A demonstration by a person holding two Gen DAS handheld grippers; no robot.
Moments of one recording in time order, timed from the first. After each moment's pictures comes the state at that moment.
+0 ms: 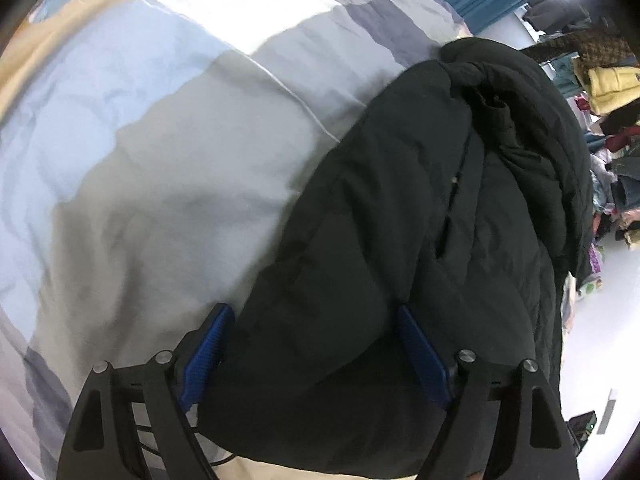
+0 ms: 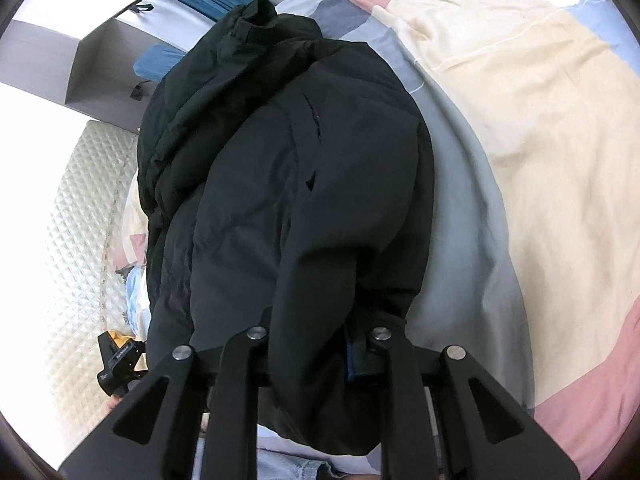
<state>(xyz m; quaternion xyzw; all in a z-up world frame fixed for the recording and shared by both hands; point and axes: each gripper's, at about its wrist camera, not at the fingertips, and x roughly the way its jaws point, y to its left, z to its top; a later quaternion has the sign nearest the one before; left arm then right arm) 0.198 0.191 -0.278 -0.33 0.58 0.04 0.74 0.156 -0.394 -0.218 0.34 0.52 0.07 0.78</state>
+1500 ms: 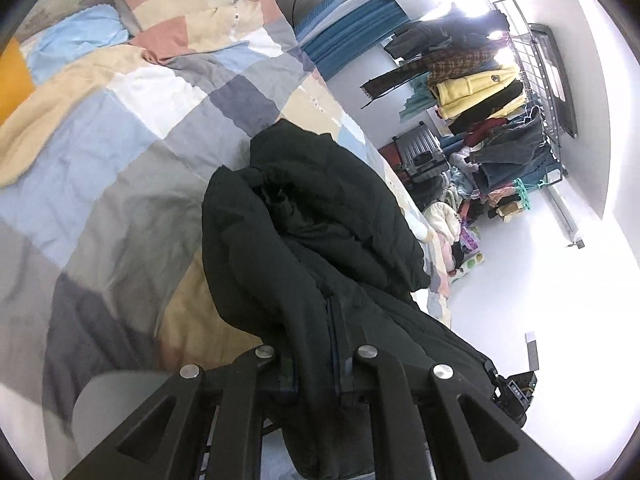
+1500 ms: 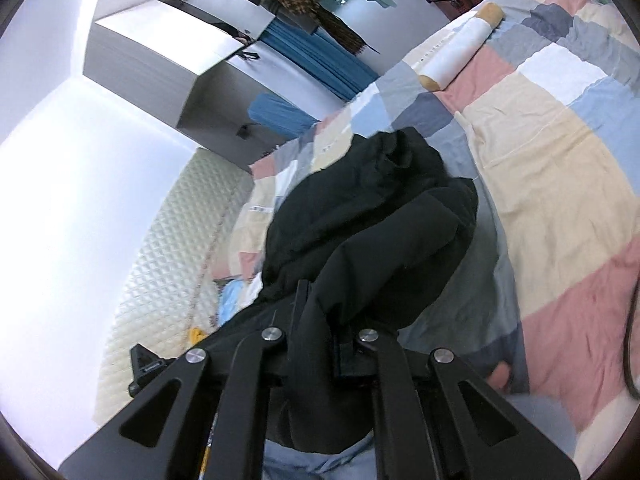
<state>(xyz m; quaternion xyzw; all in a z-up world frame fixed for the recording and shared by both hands) 0.055 0.206 -0.080 -0.39 0.44 -0.15 0.80 0.034 -0.421 -0.057 0.37 0.37 0.19 0.83</state>
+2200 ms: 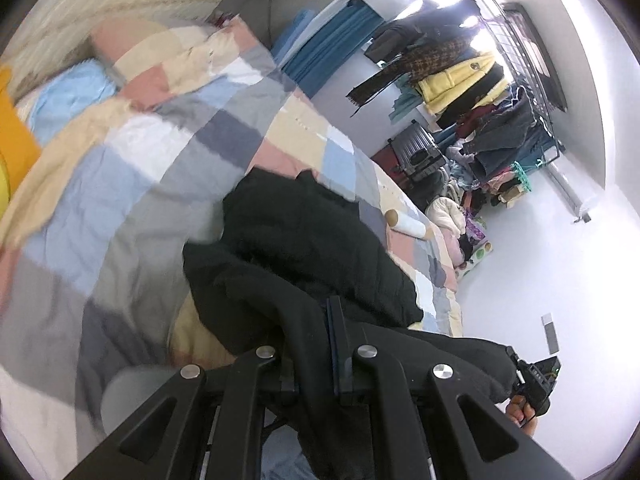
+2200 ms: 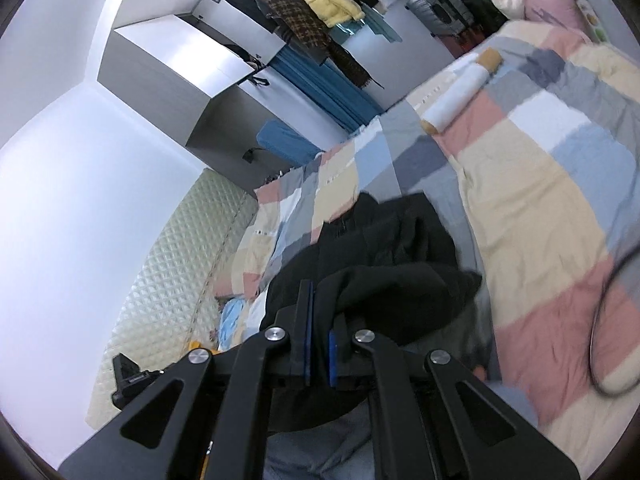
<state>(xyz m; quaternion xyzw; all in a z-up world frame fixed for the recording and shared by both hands) 0.047 0.196 0.001 -0.32 0.42 -0.14 0.83 0.006 -0.448 -0.001 0.35 0.33 0.16 0.86</state>
